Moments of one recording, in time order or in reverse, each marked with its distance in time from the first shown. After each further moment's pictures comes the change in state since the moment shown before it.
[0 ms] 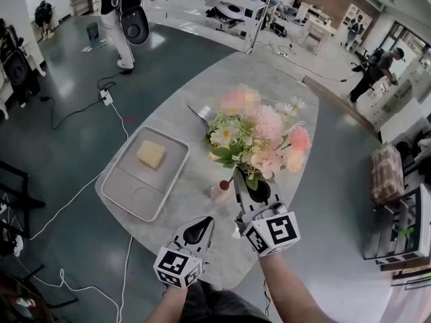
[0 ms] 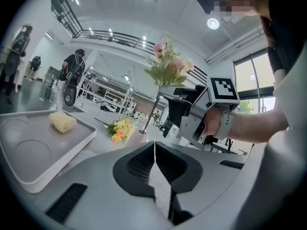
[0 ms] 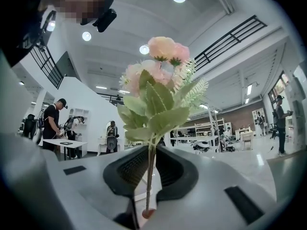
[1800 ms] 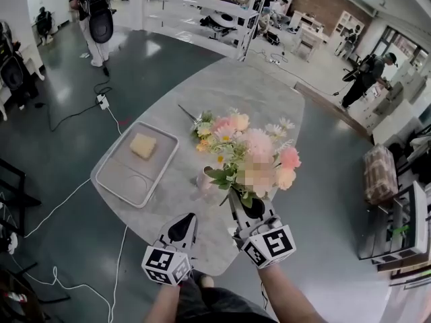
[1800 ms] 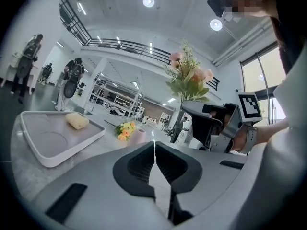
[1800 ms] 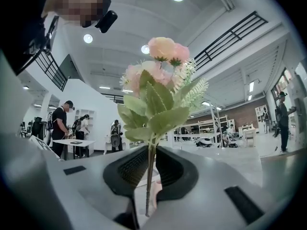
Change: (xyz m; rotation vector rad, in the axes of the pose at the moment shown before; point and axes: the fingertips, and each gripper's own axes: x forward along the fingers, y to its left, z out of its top) left arm -0.034 -0.006 0.009 -0.029 -0.060 0.113; right arm -0.073 0.022 0.000 0.015 0.031 0.045
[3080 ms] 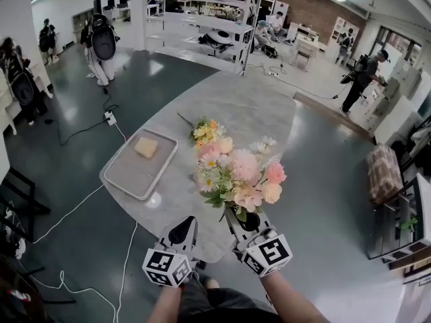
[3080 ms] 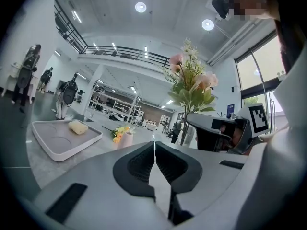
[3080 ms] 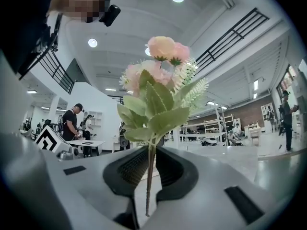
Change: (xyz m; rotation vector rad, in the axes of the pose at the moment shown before) left arm -0.050 -0.061 -0.004 0.056 -0.043 0.011; right arm -0.093 0.041 -0.007 -0.004 0.001 0.074
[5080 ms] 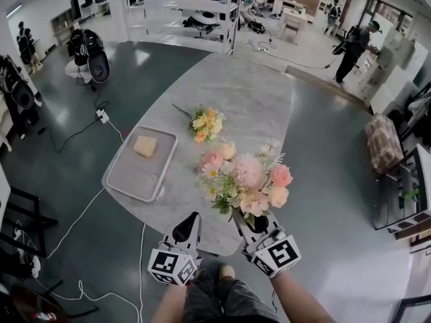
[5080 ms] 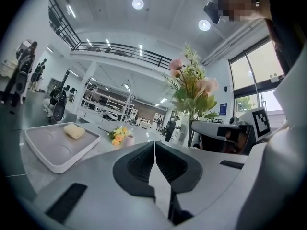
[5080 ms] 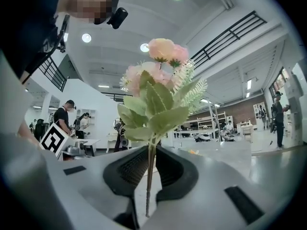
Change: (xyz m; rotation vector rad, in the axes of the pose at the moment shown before) left arm 0.007 0.012 0.014 0.032 0.031 -0.082; right arm -0.005 0.001 -0.005 0.027 0.039 -0.079
